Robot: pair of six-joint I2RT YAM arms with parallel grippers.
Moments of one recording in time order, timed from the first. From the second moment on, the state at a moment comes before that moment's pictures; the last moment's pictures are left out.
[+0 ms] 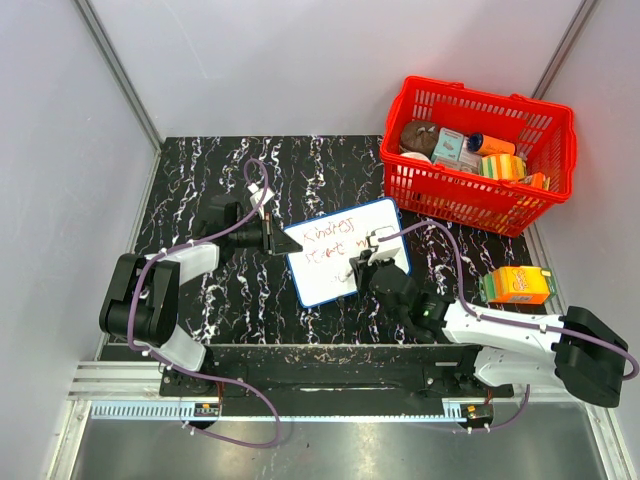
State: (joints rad) left arm -0.19 1.57 0.72 0.26 0.99 -0.36; right arm 1.07 1.13 0.52 0.31 0.63 0.38
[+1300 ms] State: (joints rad) left arm -0.19 1.57 0.72 0.26 0.99 -0.36; right arm 1.02 1.11 0.54 0.26 0.61 0.39
